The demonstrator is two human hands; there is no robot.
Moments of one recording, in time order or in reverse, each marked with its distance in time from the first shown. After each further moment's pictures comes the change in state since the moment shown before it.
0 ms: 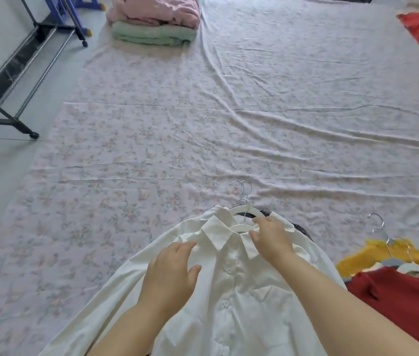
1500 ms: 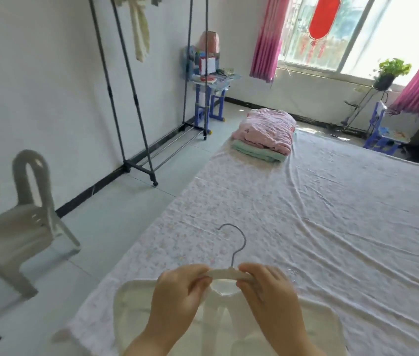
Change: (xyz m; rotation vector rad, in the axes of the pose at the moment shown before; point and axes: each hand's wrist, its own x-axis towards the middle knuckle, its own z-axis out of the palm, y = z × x) left_hand -0.229 -0.001 -0.161 -0.464 0.864 0.057; right_hand -0.274 -0.184 -0.137 0.348 0.555 -1.016
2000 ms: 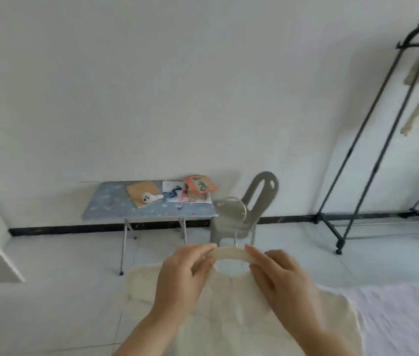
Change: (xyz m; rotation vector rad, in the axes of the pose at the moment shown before) left_hand -0.192 0.013 -0.266 0.357 0.870 -0.359; right_hand 0.011 -0.290 0.107 0.380 -0.295 -0.824
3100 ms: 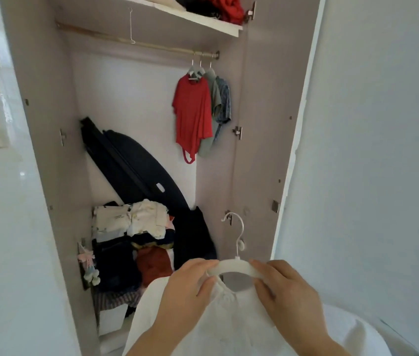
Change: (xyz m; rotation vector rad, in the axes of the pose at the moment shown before) left_hand 0.079 -0.344 -0.595 0.804 0.877 -0.504; right_hand 0.339 -0.608 0.493 0.779 -0.111 -0.873
